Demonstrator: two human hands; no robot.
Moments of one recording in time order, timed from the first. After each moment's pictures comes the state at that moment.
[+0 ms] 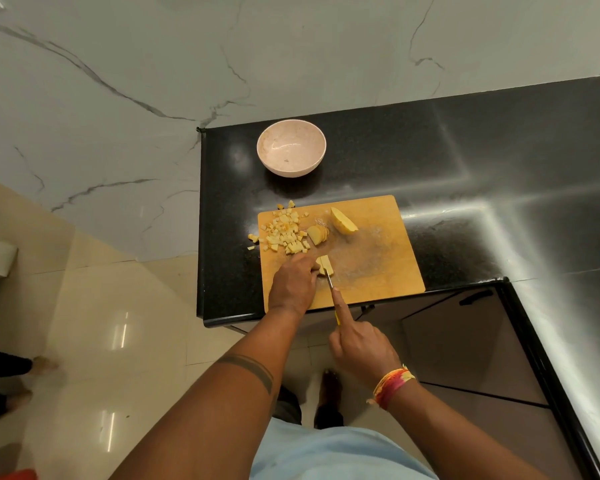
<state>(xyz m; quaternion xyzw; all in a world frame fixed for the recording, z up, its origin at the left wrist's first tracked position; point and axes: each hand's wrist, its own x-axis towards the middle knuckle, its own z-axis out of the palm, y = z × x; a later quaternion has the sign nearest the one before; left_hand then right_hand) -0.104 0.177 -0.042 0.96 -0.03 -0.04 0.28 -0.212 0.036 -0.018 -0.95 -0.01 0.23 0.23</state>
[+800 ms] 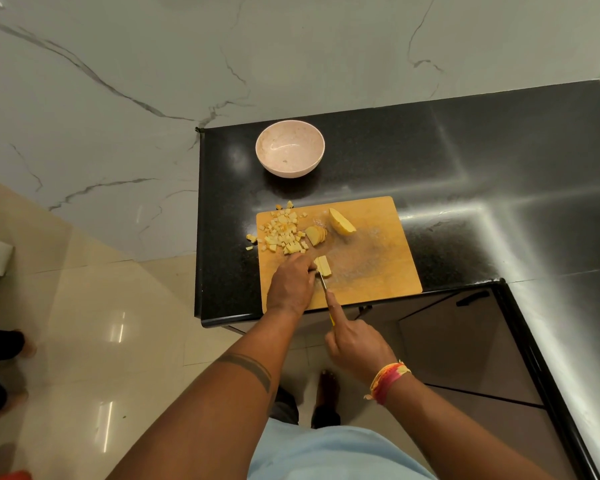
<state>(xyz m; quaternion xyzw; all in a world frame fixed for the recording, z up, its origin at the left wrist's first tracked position) -0.103 0.176 -0.041 0.95 -0.02 -0.06 0.29 -0.206 0.035 -0.020 -0.94 -0.04 0.26 0.24</state>
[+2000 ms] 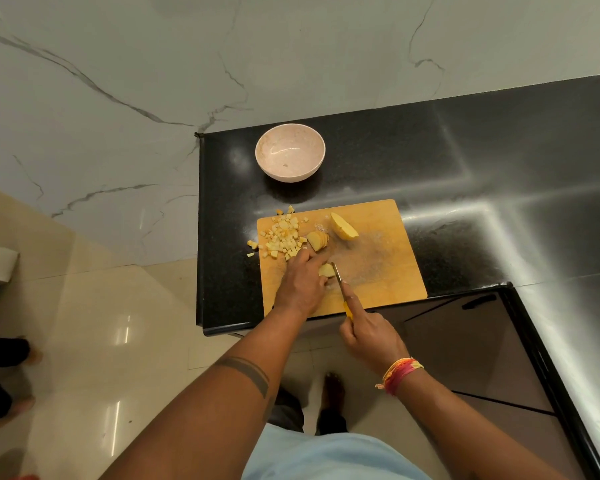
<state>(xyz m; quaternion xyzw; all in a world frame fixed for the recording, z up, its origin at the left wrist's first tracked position) -0.089 0.167 -0.041 0.95 -0.06 -0.11 0.30 -0.186 0.017 -0.034 -0.94 0.01 0.20 0.28</state>
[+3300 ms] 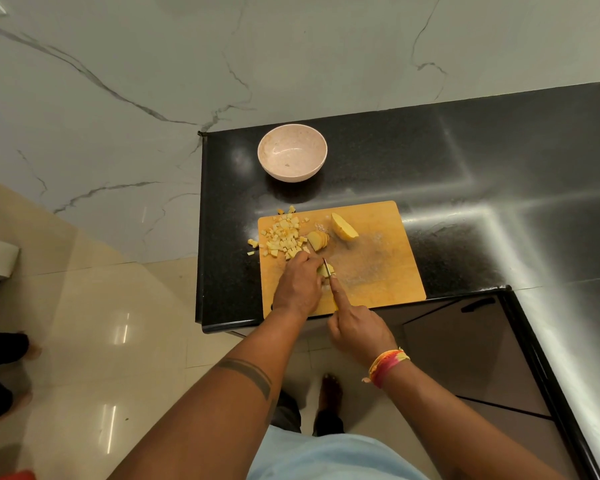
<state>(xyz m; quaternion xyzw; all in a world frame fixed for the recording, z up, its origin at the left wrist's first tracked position) -0.094 0.165 -0.035 0.95 -0.03 -0.10 0.30 -0.171 0.034 -0.023 -0.95 -0.01 0.22 0.23</state>
